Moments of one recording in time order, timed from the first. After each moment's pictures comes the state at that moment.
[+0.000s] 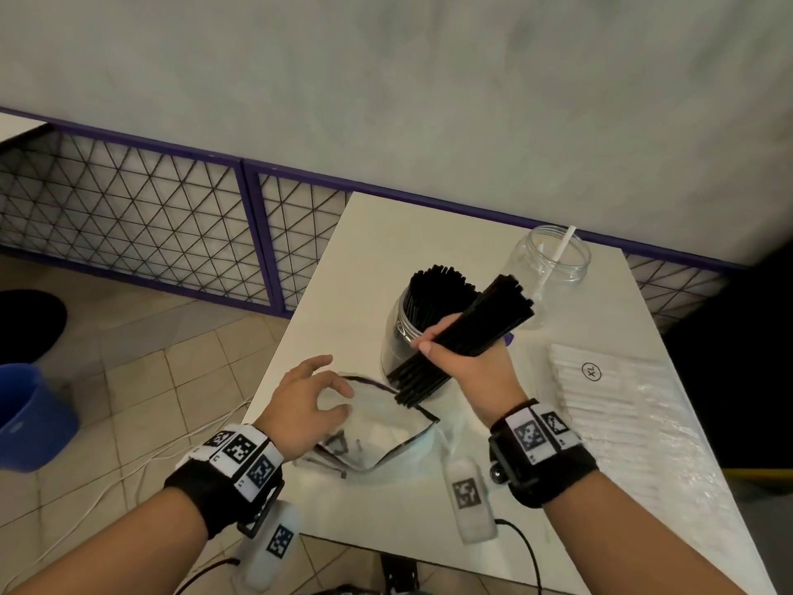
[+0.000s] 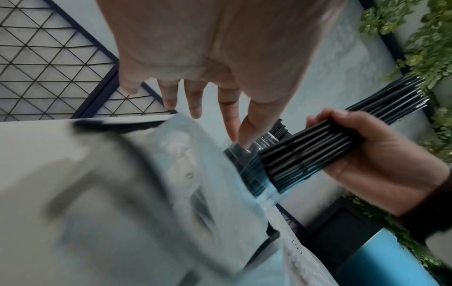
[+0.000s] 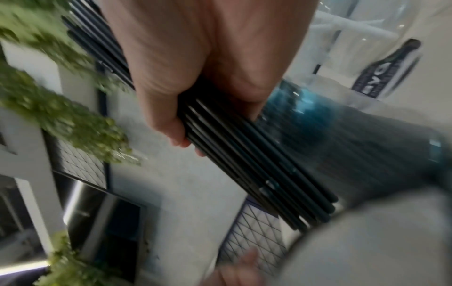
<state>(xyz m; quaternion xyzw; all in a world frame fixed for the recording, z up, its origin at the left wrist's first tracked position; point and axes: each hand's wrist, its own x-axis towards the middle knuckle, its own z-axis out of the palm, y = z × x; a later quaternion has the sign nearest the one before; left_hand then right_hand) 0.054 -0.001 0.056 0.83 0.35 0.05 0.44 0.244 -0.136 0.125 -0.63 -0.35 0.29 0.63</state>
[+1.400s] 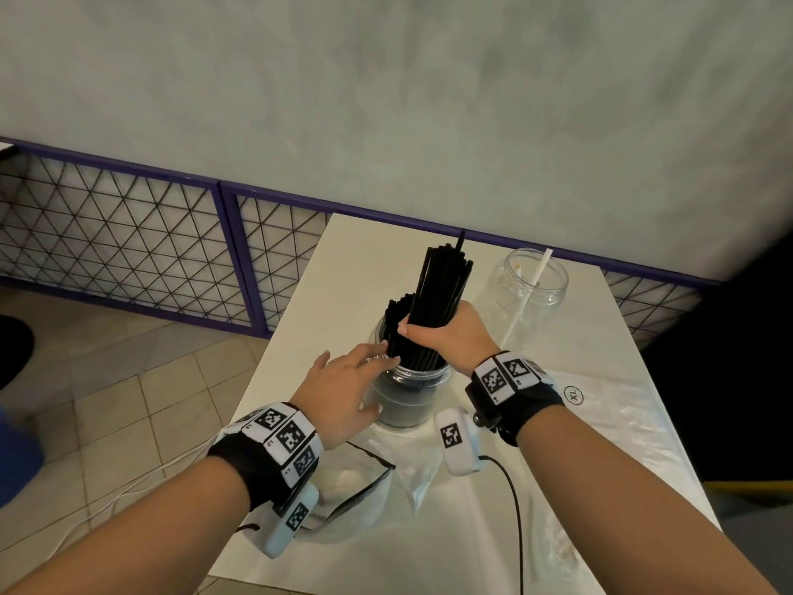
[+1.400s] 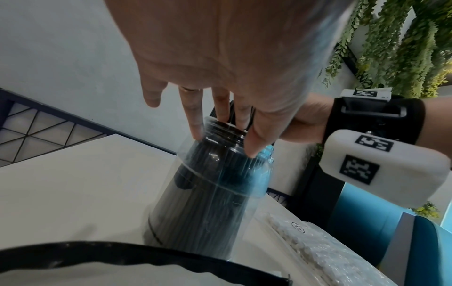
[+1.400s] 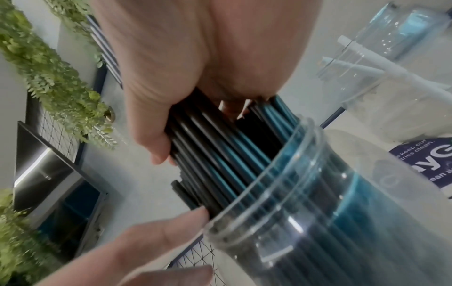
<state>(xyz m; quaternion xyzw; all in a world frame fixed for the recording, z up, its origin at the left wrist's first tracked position) 0.140 0.001 0.095 0.95 0.21 0.01 0.24 0.321 -0.081 0.134 -0.75 -0.39 0.26 0.47</state>
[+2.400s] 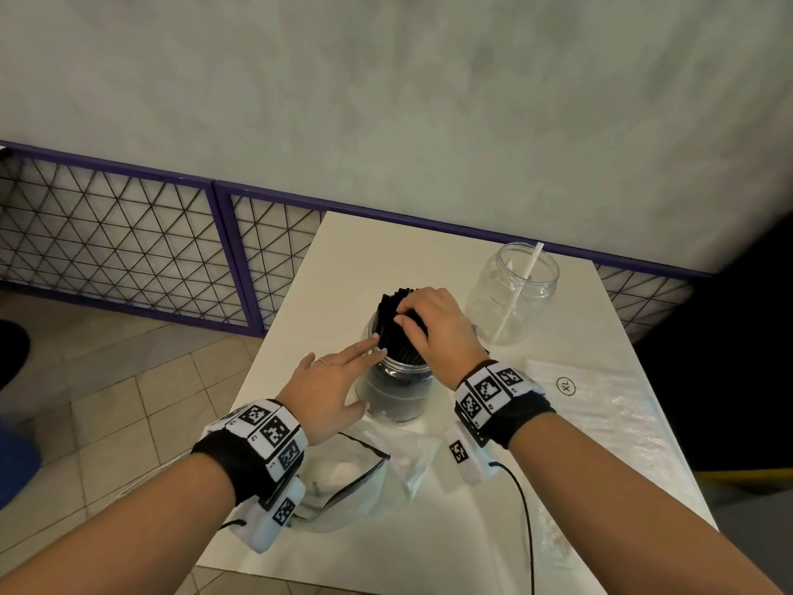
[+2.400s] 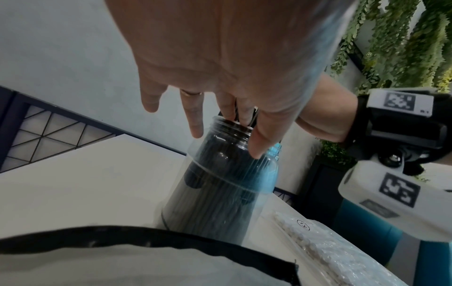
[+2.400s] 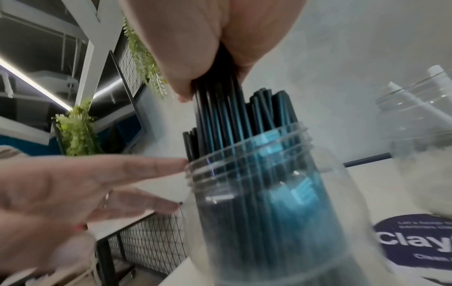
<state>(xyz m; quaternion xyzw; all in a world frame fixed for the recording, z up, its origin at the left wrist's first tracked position) 0.132 0.005 0.087 0.95 0.20 -0.01 0.24 0.310 -0.089 0.121 -0.71 -0.61 -0.05 0.33</state>
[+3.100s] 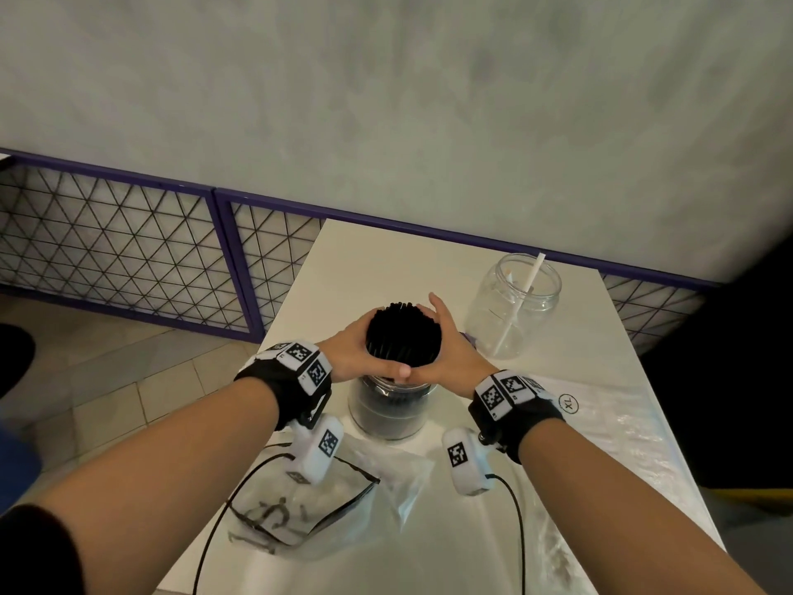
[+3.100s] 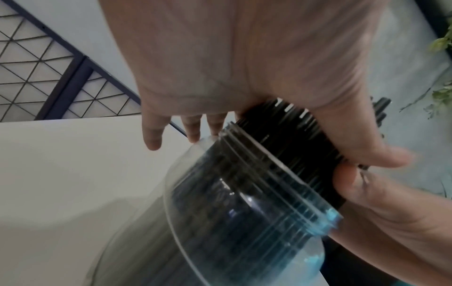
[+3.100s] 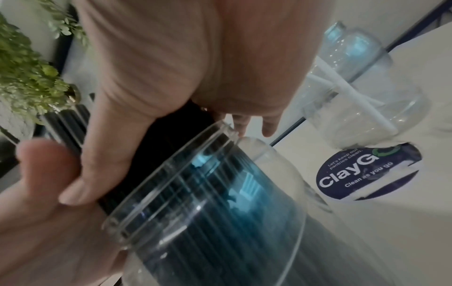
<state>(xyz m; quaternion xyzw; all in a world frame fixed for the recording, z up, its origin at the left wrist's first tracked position) 0.210 0.032 0.118 0.79 0.23 -0.01 0.57 0.352 -0.095 0.104 -0.73 -0.43 0.35 0.40</state>
